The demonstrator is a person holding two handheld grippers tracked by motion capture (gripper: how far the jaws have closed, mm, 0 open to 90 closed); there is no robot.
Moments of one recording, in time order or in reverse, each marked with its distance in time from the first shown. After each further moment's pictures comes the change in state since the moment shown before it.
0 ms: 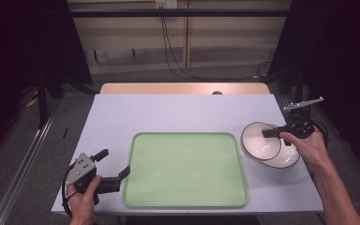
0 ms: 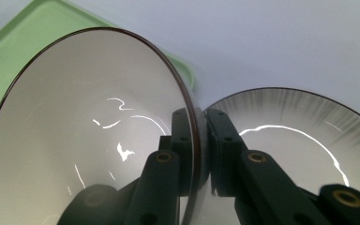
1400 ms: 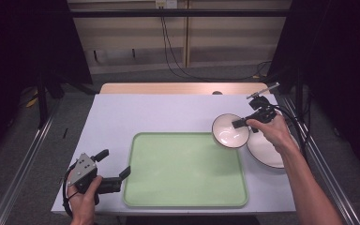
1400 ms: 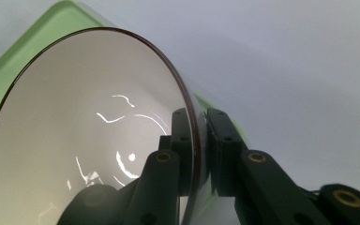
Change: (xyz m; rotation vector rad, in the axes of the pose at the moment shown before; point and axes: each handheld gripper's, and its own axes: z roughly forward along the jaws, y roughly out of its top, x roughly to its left) left arm -0.001 -0.001 0.001 0.008 0.011 0.010; right arm 0.029 0.065 0.071 0.094 0.092 -0.026
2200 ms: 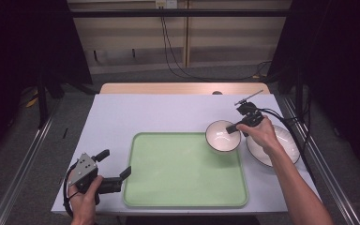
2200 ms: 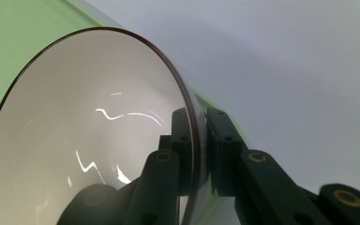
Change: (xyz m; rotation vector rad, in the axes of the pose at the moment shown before) left arm 0.000 0.000 0.001 0.000 -0.010 -0.009; right arm -0.005 -0.002 0.045 0.103 -0.064 0.024
